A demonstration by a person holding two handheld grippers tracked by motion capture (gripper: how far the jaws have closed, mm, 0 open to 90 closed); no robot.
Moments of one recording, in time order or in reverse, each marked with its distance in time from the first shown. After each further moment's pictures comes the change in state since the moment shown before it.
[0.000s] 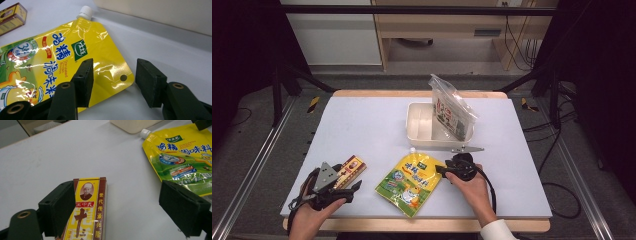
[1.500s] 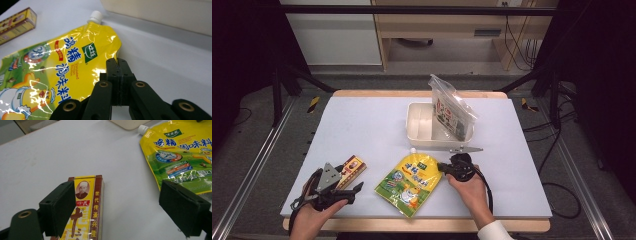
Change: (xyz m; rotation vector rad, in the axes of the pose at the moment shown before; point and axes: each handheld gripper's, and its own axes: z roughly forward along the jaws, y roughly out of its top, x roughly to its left) left arm -0.004 0.000 0.003 0.023 -0.015 0.020; right arm 0.013 0.004 -0.007 -0.002 0.021 0.022
